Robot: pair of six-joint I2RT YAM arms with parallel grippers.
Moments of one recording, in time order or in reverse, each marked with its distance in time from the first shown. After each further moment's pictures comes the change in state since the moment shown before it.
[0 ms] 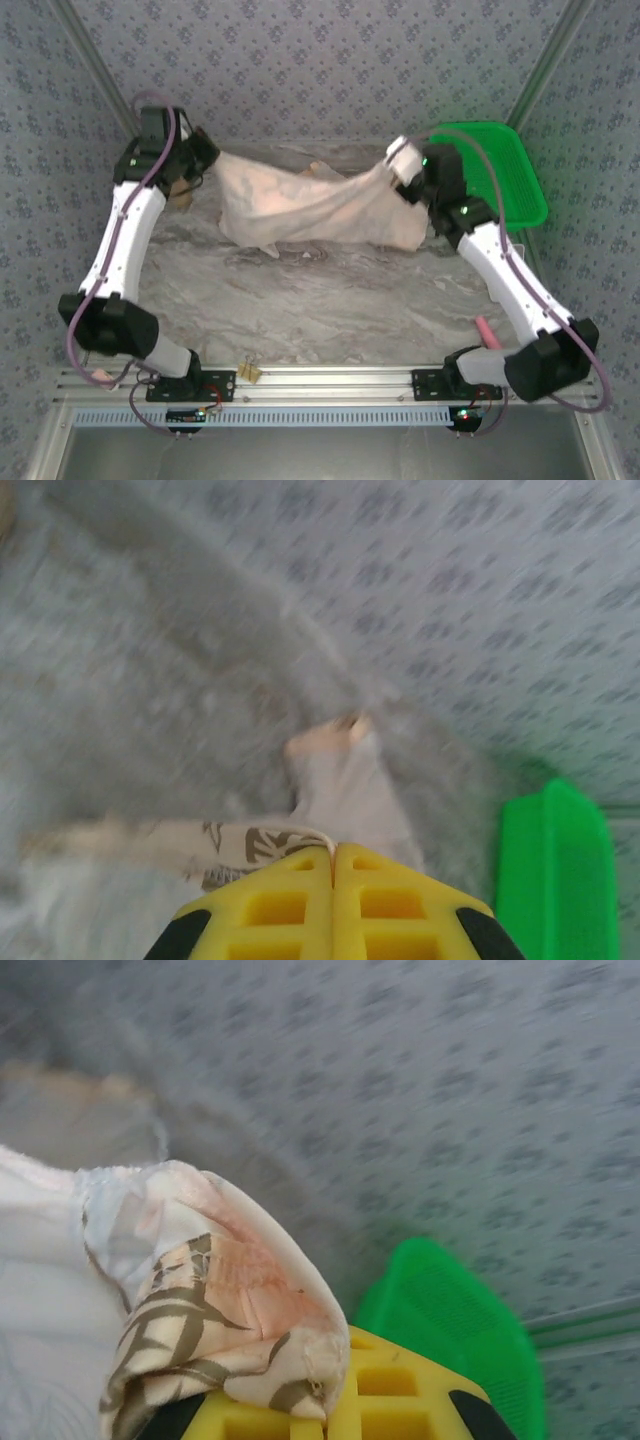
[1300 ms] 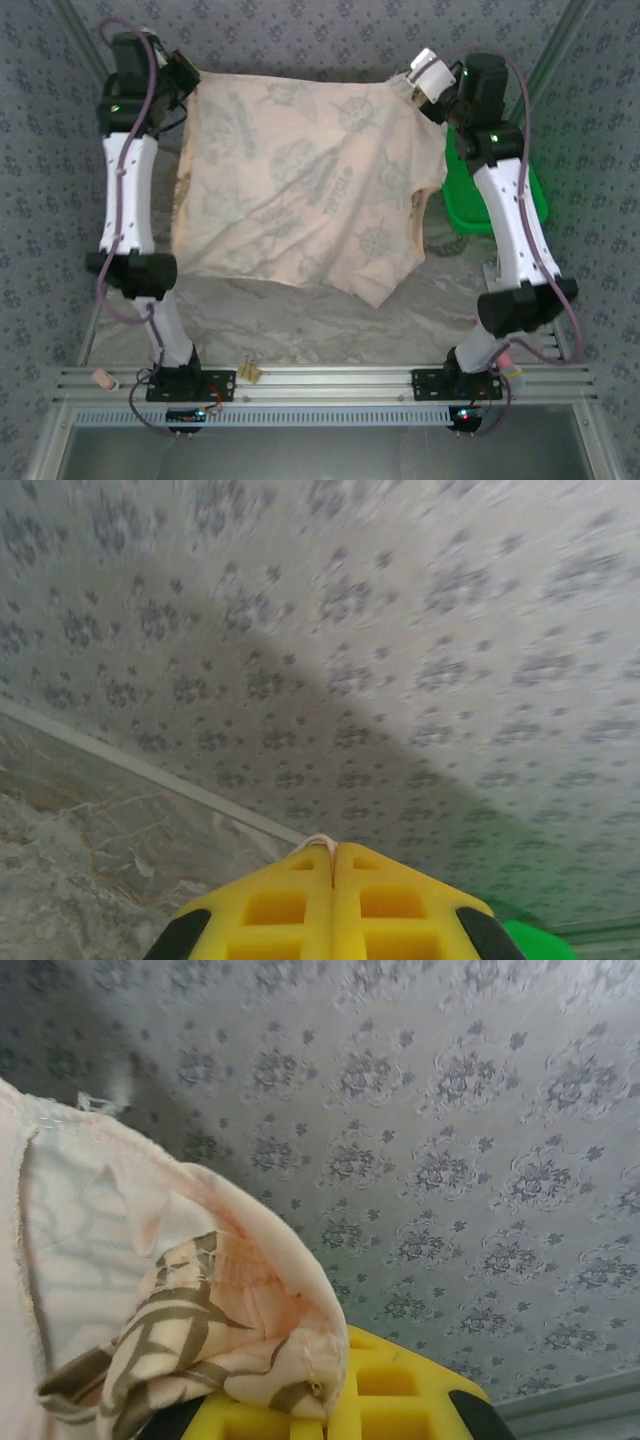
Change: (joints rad) left arm 0.062 0.428 0.786 -0.127 -0.041 0.106; right arm -0.147 0.347 0.699 -0.164 -0.143 -0.201
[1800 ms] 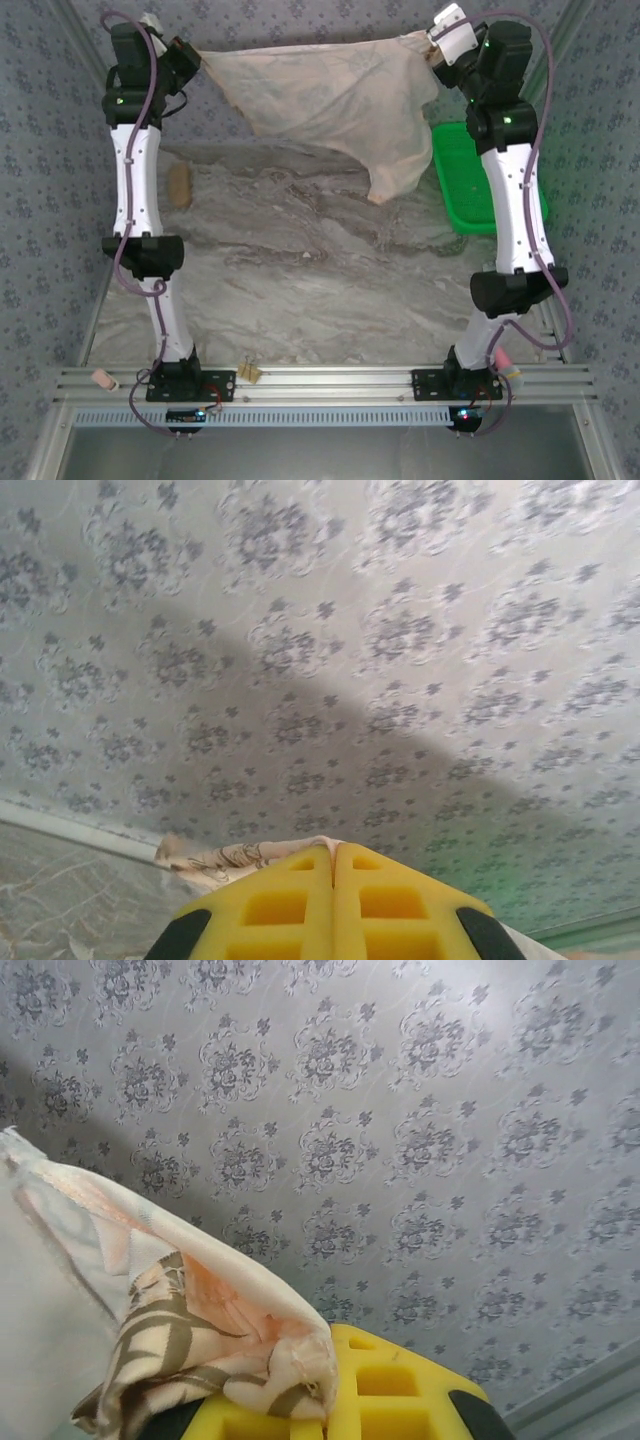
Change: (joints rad) left arm 0.039 0.142 0.234 0.057 0.125 0.009; right arm -0.028 0.058 0.236 0.022 0.000 0.093
